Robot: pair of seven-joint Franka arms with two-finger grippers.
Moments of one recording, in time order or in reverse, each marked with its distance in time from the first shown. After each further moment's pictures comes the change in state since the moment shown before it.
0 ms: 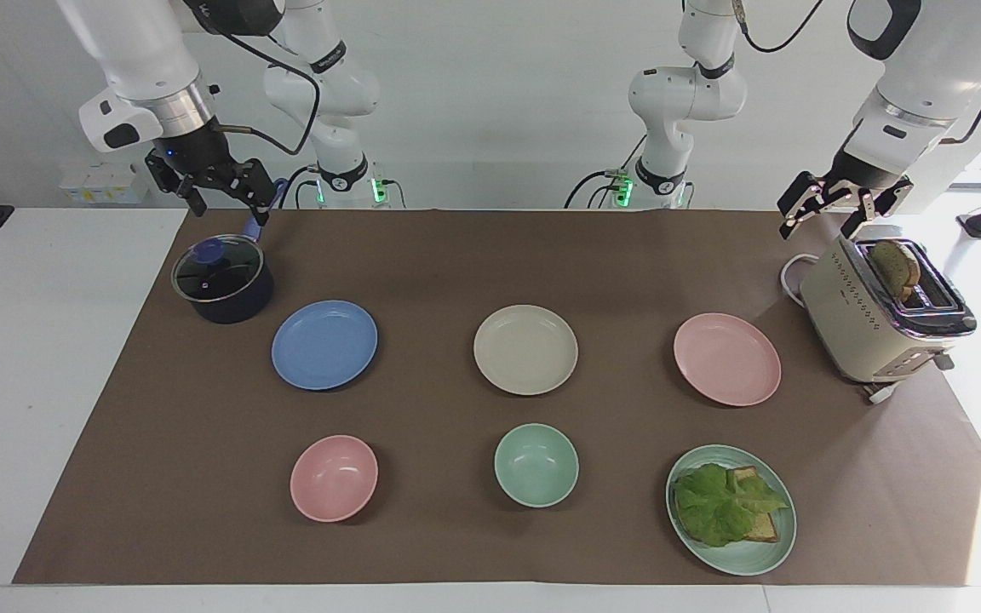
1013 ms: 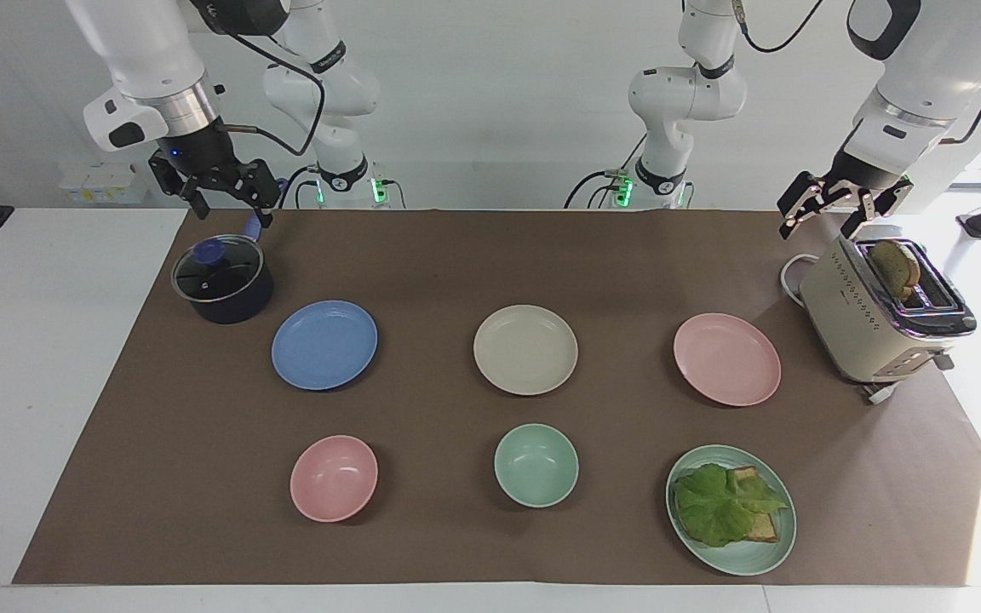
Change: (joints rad) left arm 0.000 0.000 0.000 0.000 0.000 0.000 0.000; right arm 0.020 0.000 -0.003 -0.001 0.000 0.024 0.000
